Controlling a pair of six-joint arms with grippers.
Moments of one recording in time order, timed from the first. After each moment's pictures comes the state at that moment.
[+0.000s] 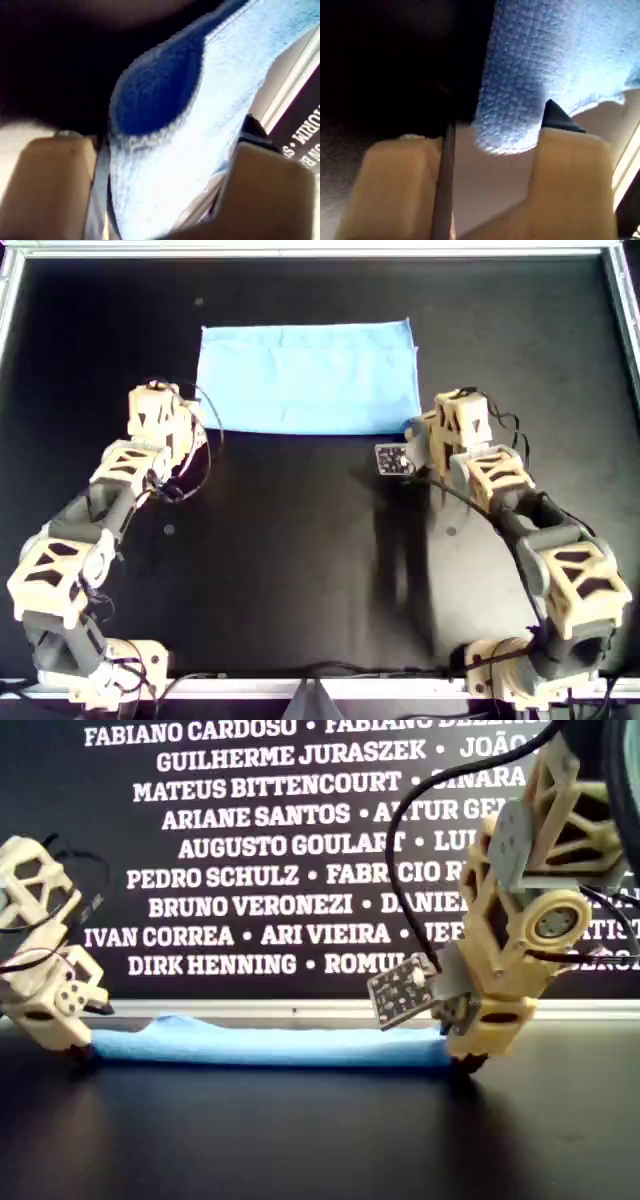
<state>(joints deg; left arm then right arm) -9.0 62.9 93.4 9.6 7.4 -0.8 16.5 59.8 89.5 17.8 -1.8 2.4</state>
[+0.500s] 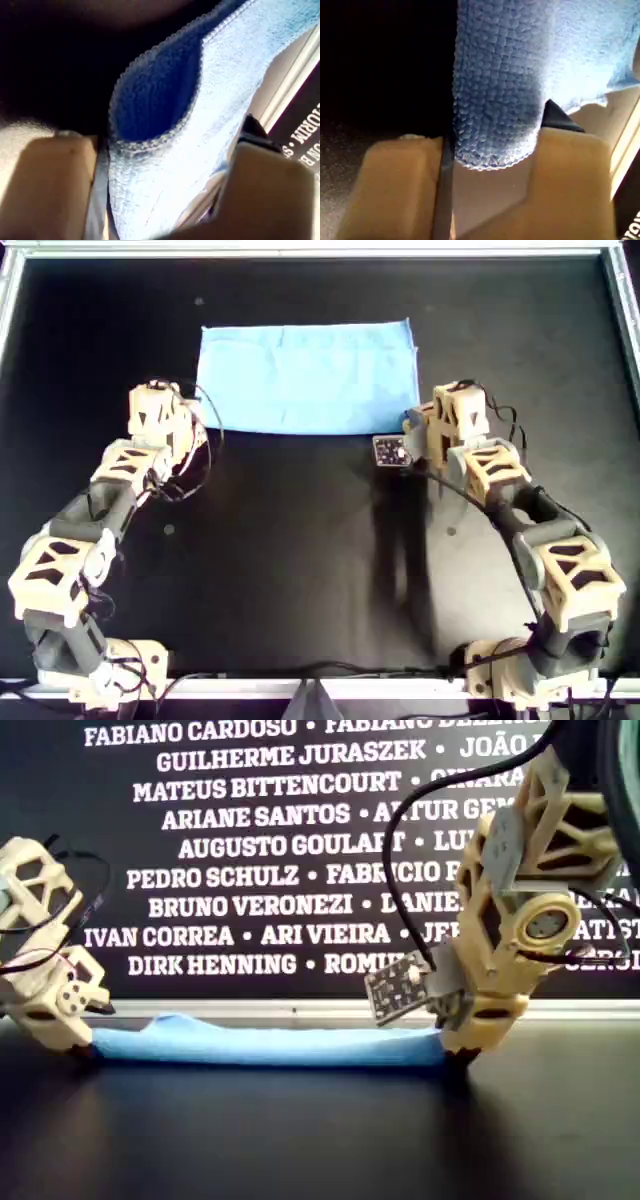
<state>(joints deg) -9.0 62.8 93.0 9.5 7.4 -0.8 16.5 58.8 87.0 17.8 -1.8 2.4</state>
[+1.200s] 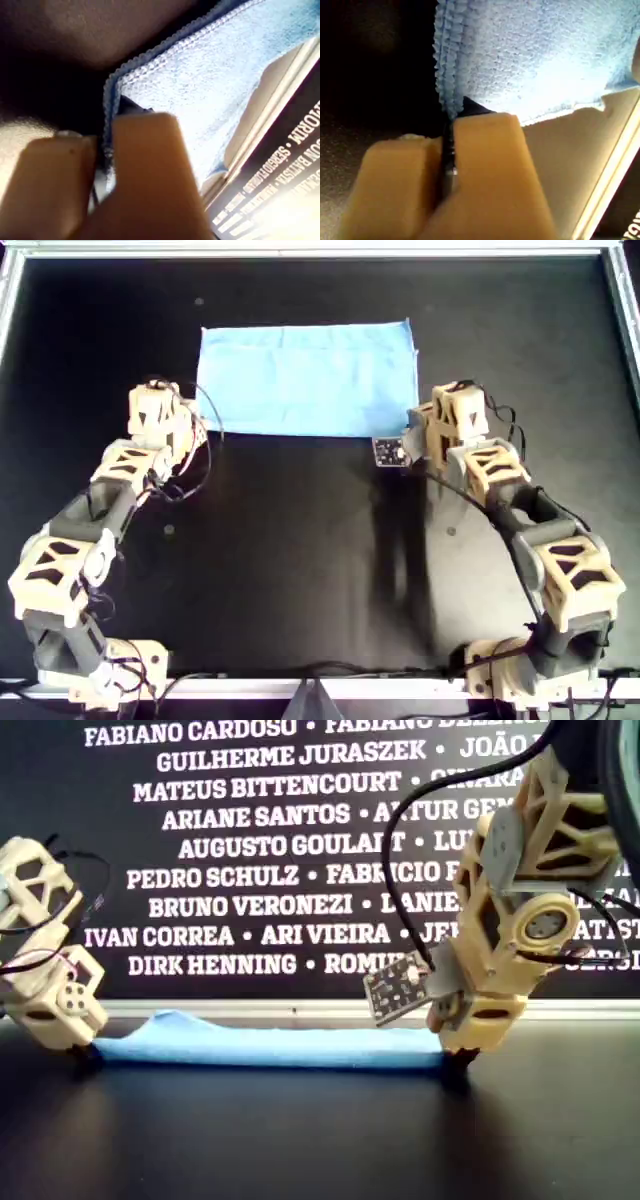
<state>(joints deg) -9.0 62.8 93.1 9.4 7.4 -1.3 16.7 58.8 87.0 17.8 -1.8 2.4</state>
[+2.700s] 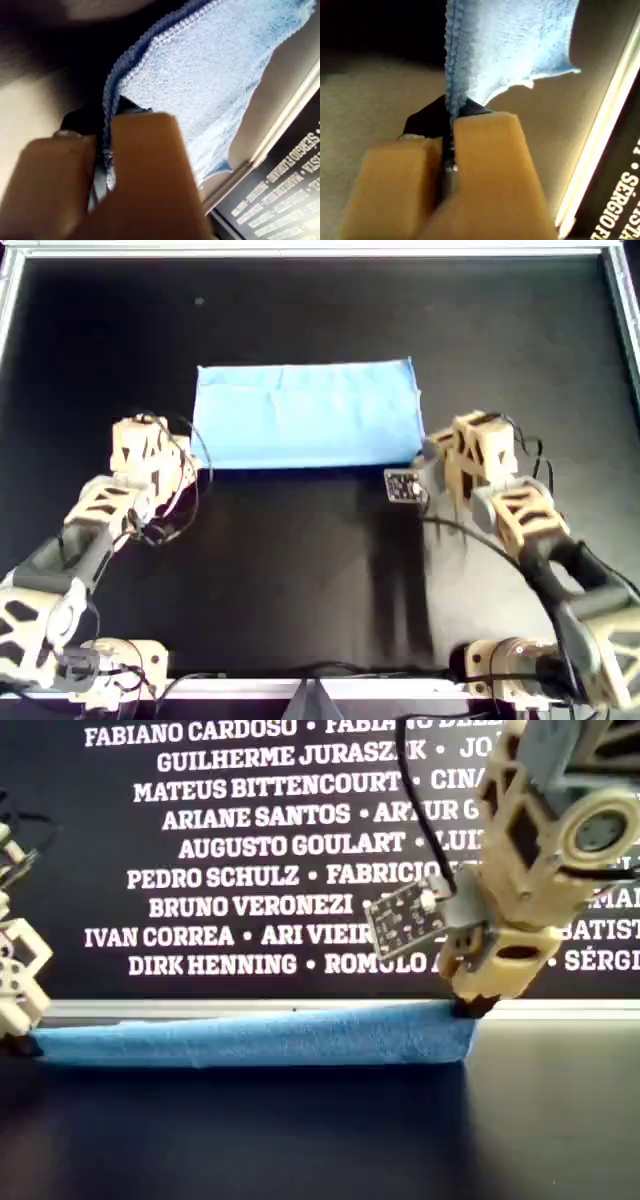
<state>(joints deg) -9.1 92.0 123.0 11.2 7.6 -0.8 17.1 94.0 120.4 17.8 -2.5 1.9</state>
